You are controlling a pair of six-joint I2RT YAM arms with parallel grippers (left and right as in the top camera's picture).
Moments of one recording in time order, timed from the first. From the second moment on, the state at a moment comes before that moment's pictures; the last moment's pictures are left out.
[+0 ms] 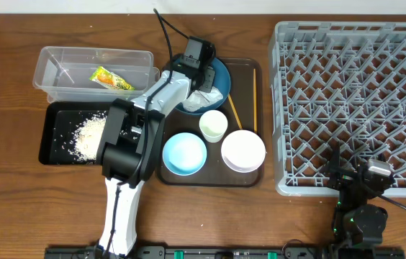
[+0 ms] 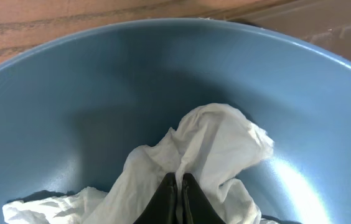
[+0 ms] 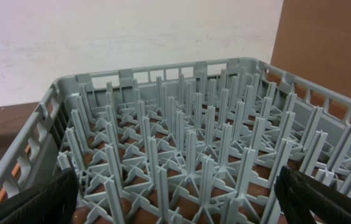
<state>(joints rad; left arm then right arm) -0.37 2.27 1.64 -0.36 -0.02 -0.07 -0.02 0.02 0.01 -0.04 0.26 0.06</state>
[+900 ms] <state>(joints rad) -0.37 1.96 1.64 -0.56 -0.02 -0.15 -0.02 0.02 0.01 -0.04 0.26 0.06</state>
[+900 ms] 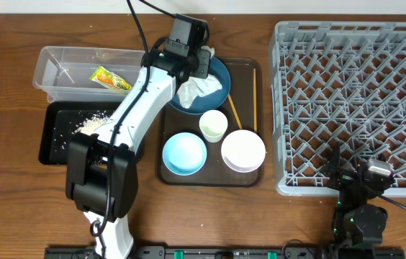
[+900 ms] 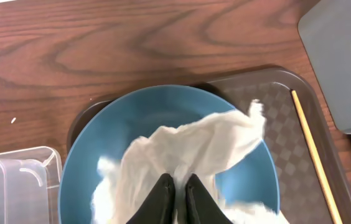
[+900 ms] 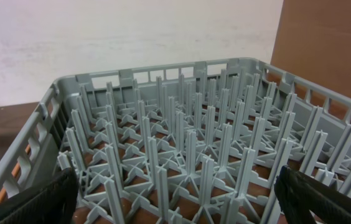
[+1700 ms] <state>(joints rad) -0.31 1.86 1.63 -0.52 -0.15 -0.15 -0.02 0.02 0.01 -0.04 0.26 0.06</state>
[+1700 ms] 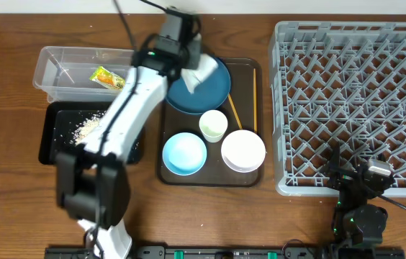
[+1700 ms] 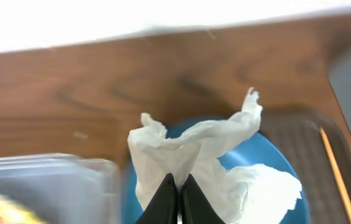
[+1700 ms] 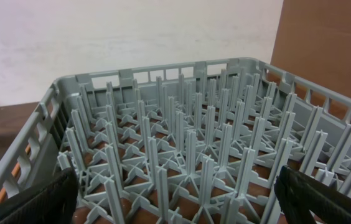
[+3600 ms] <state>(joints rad) 0.54 1.48 1.63 -1.21 -0.42 -0.84 -0.02 0.02 0.01 -0.04 0.26 0.06</state>
